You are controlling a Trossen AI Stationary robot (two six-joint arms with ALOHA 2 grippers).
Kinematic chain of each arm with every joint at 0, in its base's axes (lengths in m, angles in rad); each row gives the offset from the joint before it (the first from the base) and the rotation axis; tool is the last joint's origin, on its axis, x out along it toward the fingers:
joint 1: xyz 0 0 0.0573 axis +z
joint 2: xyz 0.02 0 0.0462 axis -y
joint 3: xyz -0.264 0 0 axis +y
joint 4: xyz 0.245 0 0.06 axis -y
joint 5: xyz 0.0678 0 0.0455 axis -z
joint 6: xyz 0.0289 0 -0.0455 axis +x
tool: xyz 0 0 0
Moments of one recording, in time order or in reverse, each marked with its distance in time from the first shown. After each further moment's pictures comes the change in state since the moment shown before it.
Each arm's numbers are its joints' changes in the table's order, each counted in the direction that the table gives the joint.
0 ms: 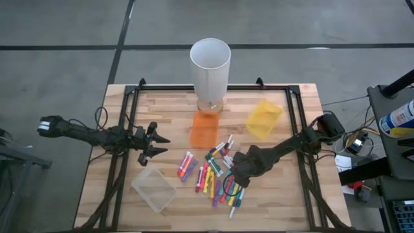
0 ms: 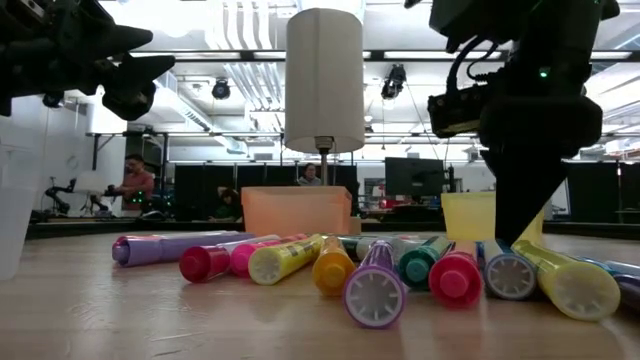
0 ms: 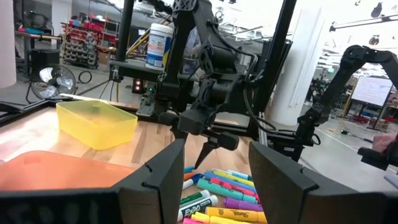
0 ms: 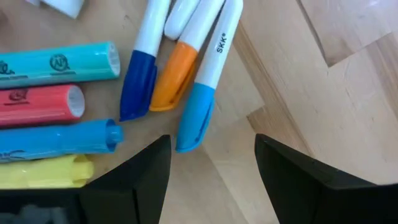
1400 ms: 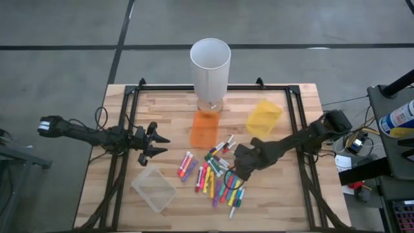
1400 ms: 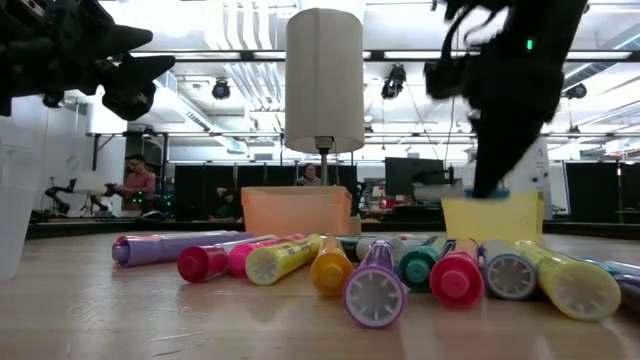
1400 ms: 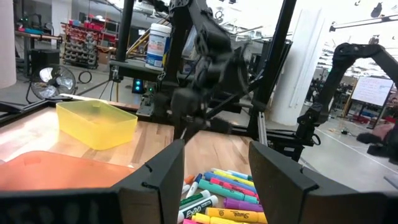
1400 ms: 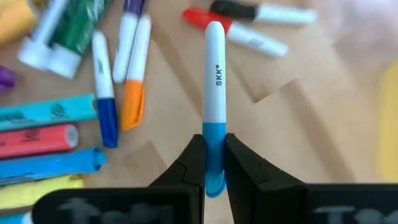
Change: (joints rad) left arm 0.000 0.000 0.000 0.001 0.000 0.000; right arm -0.038 0.142 -0.020 -0.105 0.118 -0.022
